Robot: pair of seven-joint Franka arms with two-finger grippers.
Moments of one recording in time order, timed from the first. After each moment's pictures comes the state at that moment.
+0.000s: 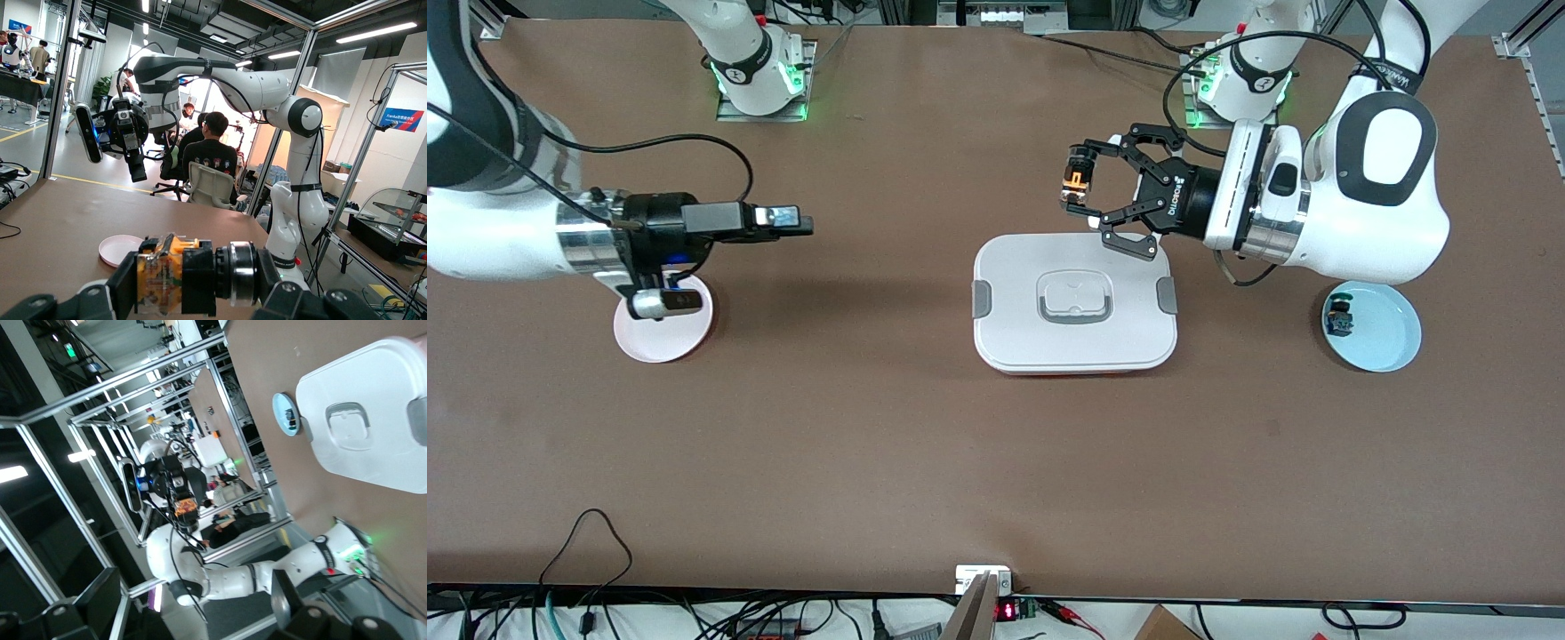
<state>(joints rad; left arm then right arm) 0.44 0.32 -0.80 -1.74 -1.31 1.76 1.66 0.12 0.22 0.00 -1.78 1.47 1.62 0.01</state>
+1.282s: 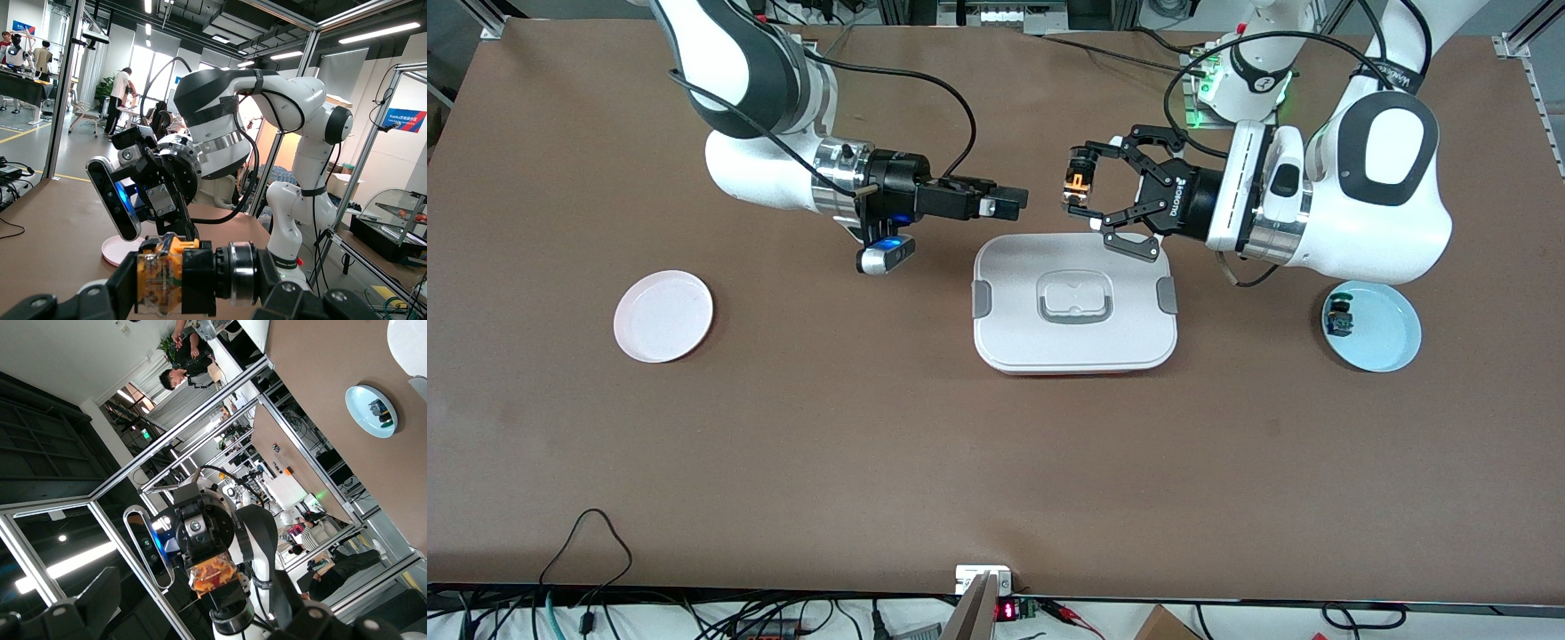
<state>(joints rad) 0.44 0.32 -0.81 -1.74 -1.31 1.76 1.66 0.60 0.23 0.01 -1.81 2.00 2.23 0.01</state>
